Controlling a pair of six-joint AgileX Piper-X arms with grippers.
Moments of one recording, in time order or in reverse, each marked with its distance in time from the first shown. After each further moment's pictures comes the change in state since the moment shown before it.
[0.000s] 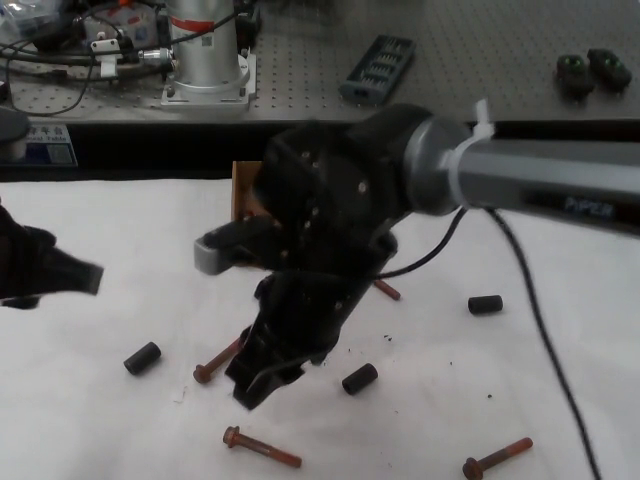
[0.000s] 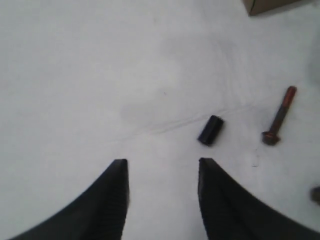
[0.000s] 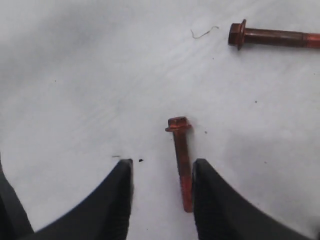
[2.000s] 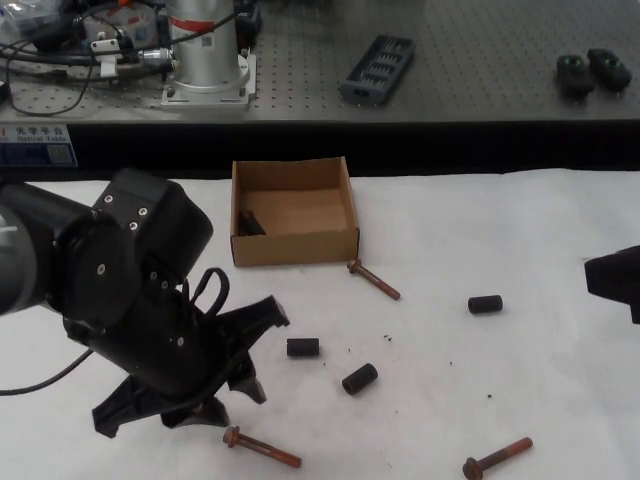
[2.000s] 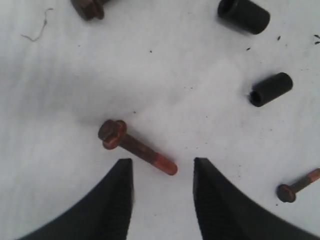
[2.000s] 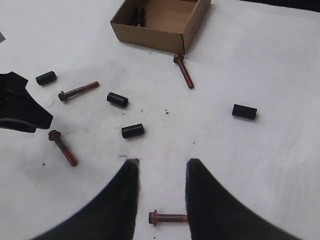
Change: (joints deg) left arm -16.4 22.1 0.0 -5.5 18.9 -52.2; right arm -24.5 -65.3 41.9 -12.0 11.8 12.2
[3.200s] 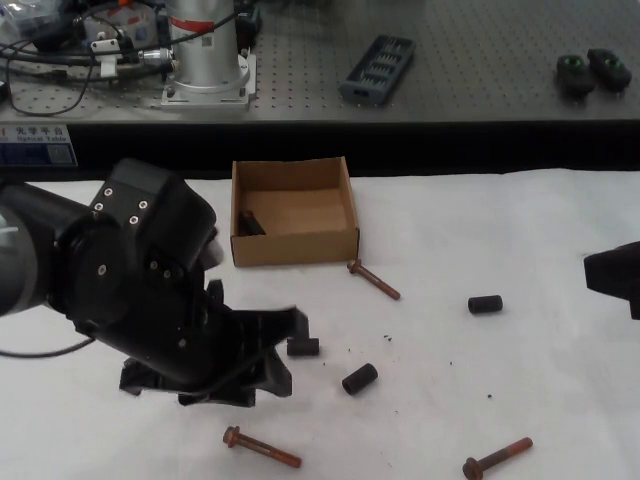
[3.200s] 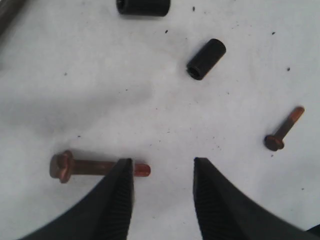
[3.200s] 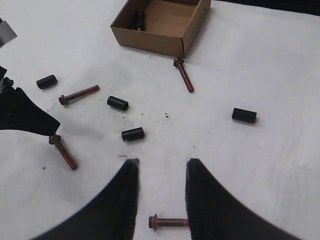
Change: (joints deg) left arm 0.0 0.0 0.0 -4.7 6.6 21.3; right arm 0.0 0.0 0.0 -0.7 0.0 0.3
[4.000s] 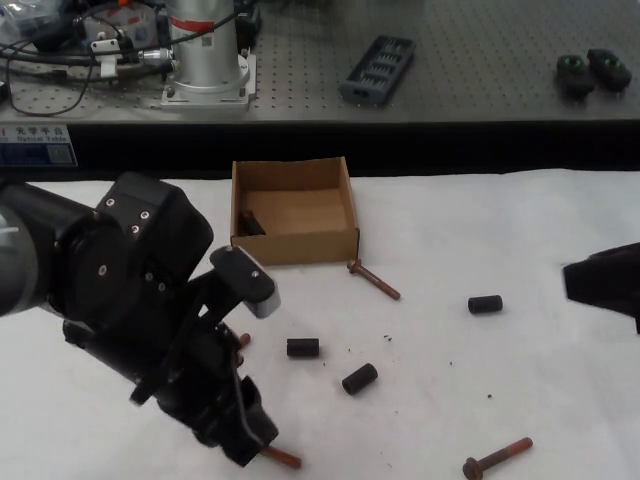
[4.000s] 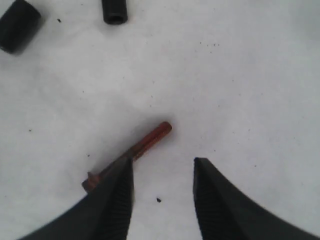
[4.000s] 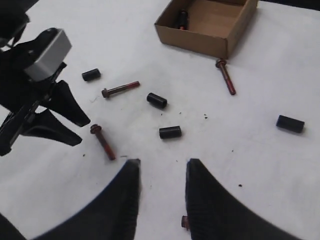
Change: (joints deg) left arm 0.0 0.0 0.0 6.5 2.1 55.2; right arm 2.8 6.6 0.0 0.3 -10.0 -5.3
